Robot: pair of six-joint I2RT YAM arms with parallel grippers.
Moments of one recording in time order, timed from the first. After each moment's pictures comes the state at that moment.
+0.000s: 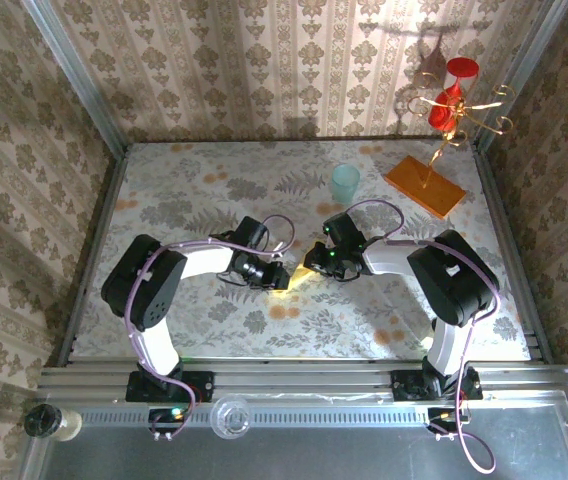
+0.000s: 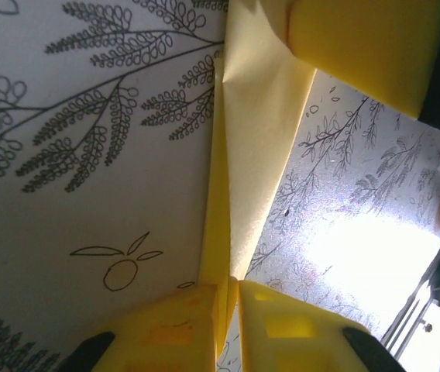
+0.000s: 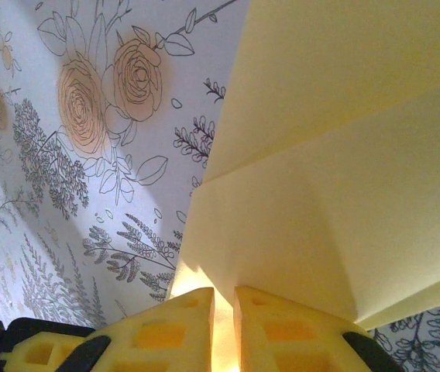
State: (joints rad) left arm -0.62 1.79 0.90 -0.31 0.66 -0.37; right arm 0.53 1.82 0.89 -0.01 -0.34 0.89
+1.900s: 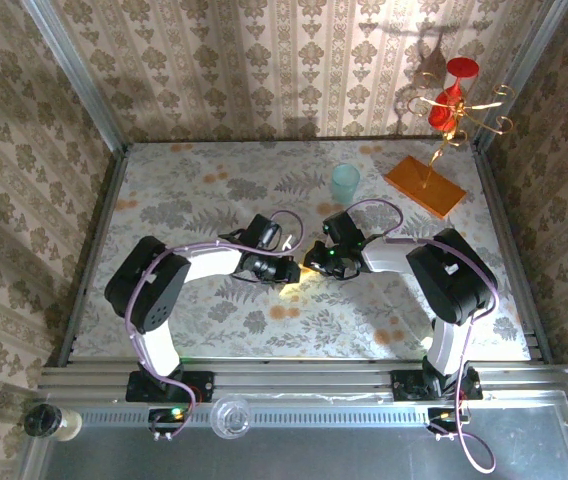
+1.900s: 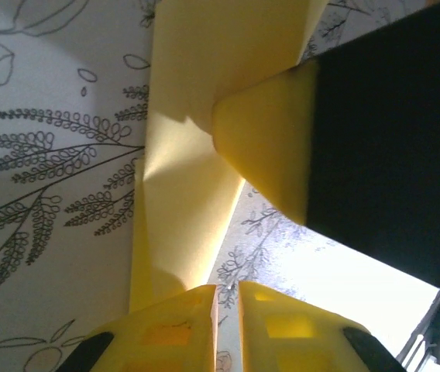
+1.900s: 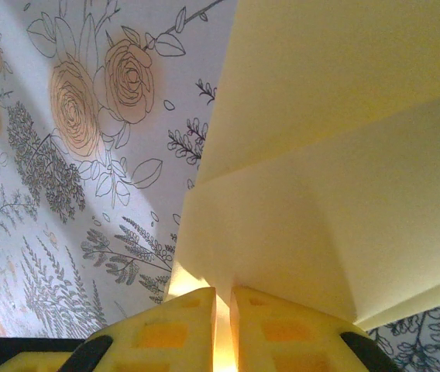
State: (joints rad) left arm -0.69 1.79 0.94 -0.21 0.55 -0.51; right arm 0.53 1.83 0.92 -0.04 -0.35 0.90
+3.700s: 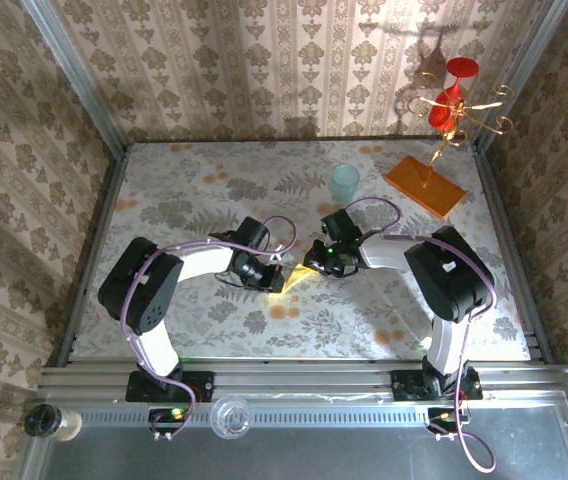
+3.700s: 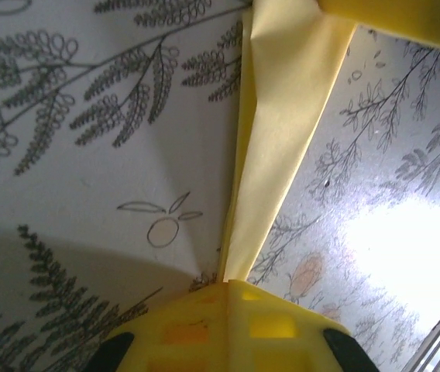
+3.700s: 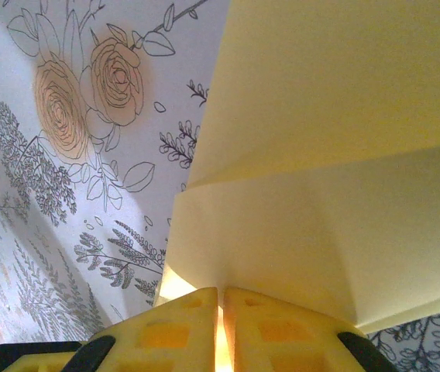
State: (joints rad) left arm -0.63 1.76 0.91 -0.42 0.55 -0.29; right arm 0.52 1.86 0.96 -0.12 -0.35 0.89
